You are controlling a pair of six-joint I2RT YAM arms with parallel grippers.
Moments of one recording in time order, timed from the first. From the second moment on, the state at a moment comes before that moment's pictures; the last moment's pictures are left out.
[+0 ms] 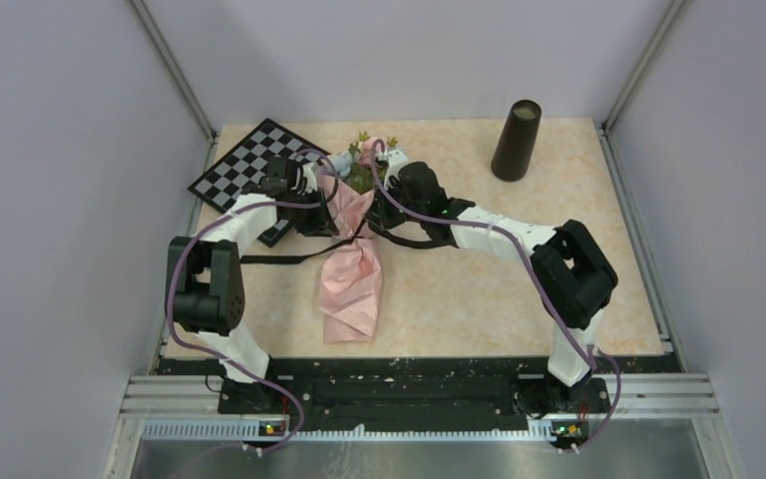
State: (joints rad) left arm -0.13 1.71 1.18 -0.49 0.42 -0.31; right arm 0.75 1.85 1.31 0.08 -0.18 0.33
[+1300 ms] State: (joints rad) left arm -0.12 1.15 0.70 -0.37 0.18 -0.32; right arm 0.76 1.64 1.04 0.19 -0.25 0.20
